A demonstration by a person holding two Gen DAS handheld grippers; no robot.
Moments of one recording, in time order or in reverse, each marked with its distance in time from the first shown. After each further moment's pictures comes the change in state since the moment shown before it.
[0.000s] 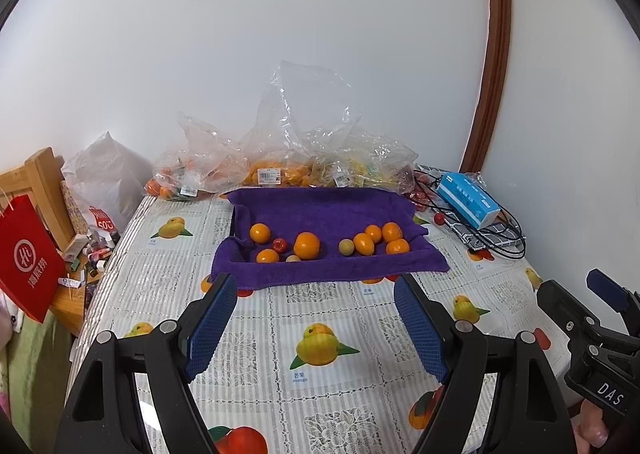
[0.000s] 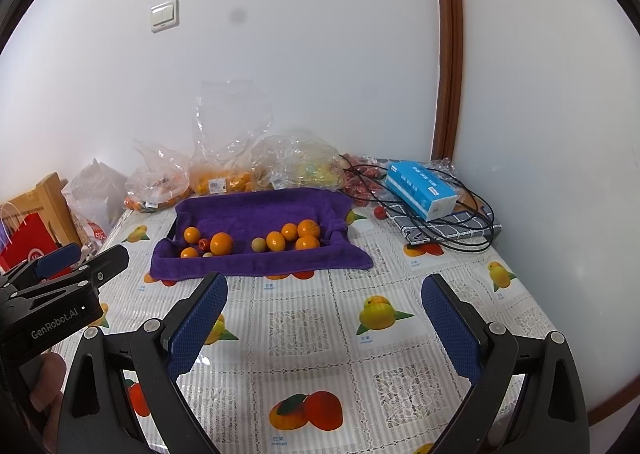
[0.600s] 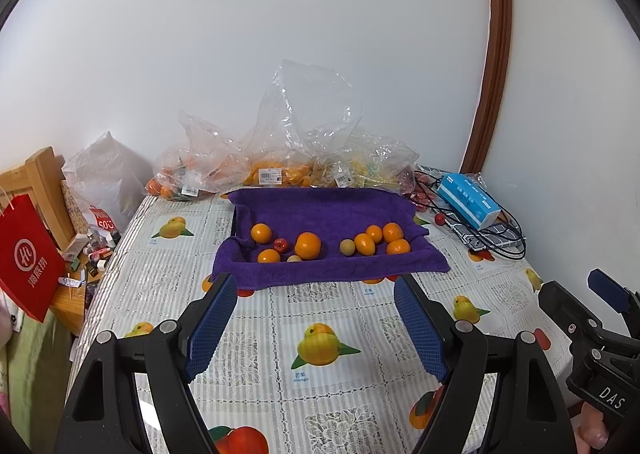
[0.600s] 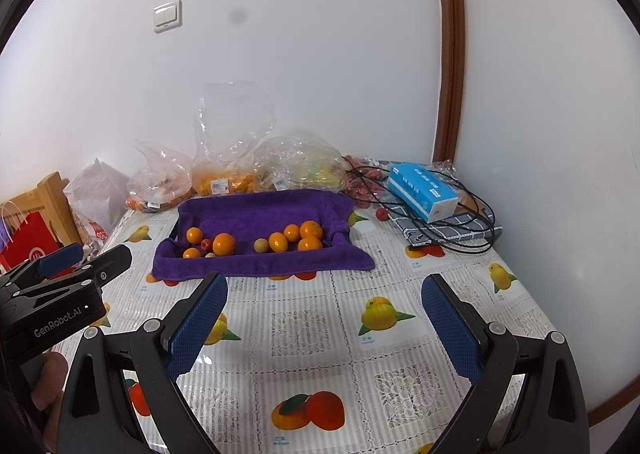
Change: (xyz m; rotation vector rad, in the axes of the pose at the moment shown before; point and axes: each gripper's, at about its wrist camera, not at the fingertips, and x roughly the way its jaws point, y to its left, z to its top) left arm 0.000 -0.002 -0.002 -0.003 -0.001 0.005; right arm -0.003 0.000 0.002 -0.005 -0.007 0.006
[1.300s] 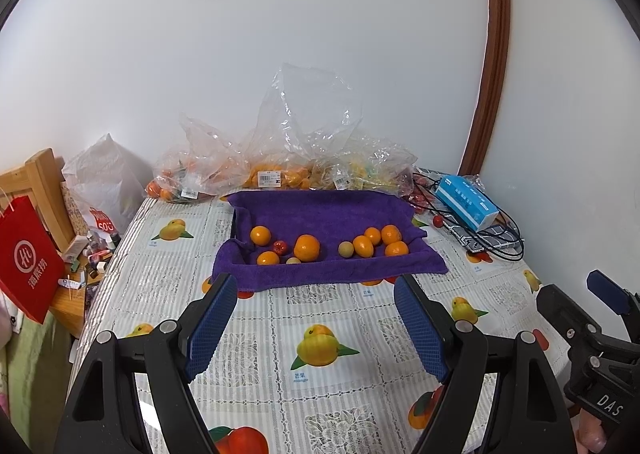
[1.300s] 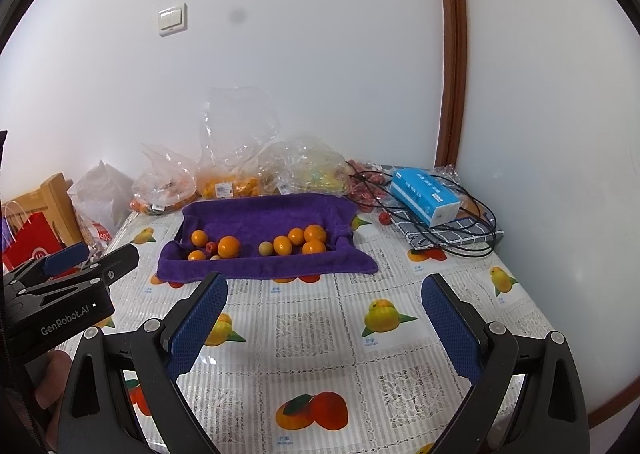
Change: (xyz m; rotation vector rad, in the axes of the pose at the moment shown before) left arm -0.003 -0.004 0.000 0.000 -0.008 0.002; right arm -0.007 0.005 -0.001 -0.010 -0.016 0.004
